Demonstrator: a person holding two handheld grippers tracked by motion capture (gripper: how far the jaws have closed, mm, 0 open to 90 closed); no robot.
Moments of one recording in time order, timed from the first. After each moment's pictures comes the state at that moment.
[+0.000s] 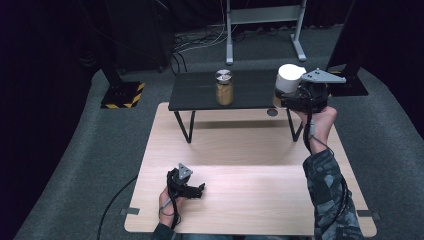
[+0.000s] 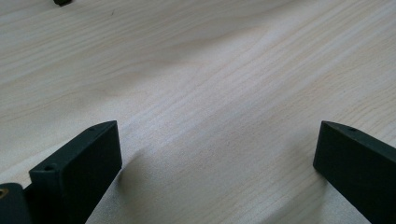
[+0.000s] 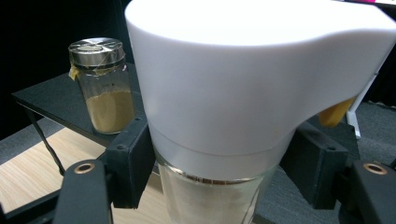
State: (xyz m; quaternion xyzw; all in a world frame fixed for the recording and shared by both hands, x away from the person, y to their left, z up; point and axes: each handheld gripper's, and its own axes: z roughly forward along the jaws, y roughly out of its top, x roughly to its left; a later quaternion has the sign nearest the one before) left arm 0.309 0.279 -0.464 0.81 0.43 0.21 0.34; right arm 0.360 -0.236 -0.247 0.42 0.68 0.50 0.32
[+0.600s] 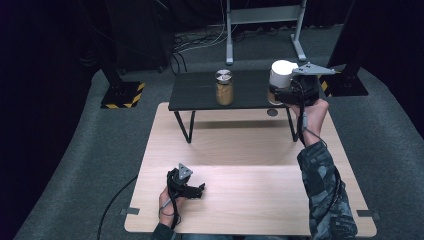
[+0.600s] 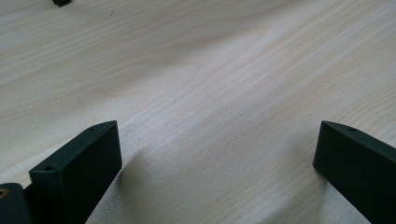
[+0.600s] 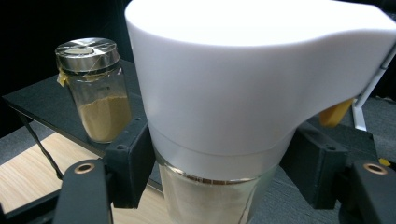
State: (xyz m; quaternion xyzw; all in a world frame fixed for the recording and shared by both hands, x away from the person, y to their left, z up) left arm 0.309 0.279 -0.465 0.81 0.43 0.20 0.34; right arm 0.387 -0.225 -0.243 0.43 0.69 0.49 0.31
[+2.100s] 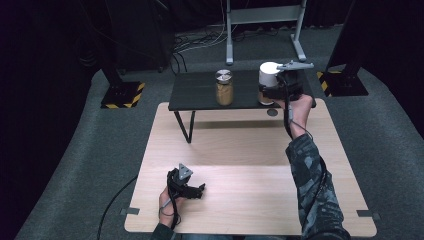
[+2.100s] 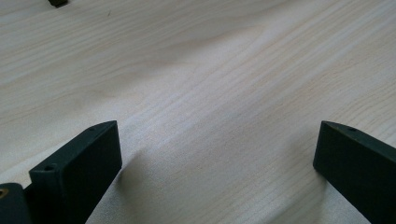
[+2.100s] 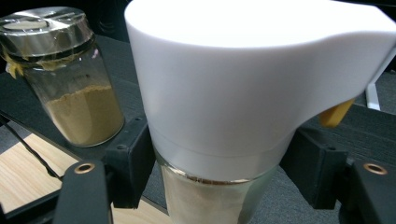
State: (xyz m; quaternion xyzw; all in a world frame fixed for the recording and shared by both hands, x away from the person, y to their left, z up) left arm 0.310 0.279 -0.464 0.81 0.42 0.20 0.34; right arm 0.433 -0.200 -0.250 0.45 0.71 0.46 0.28
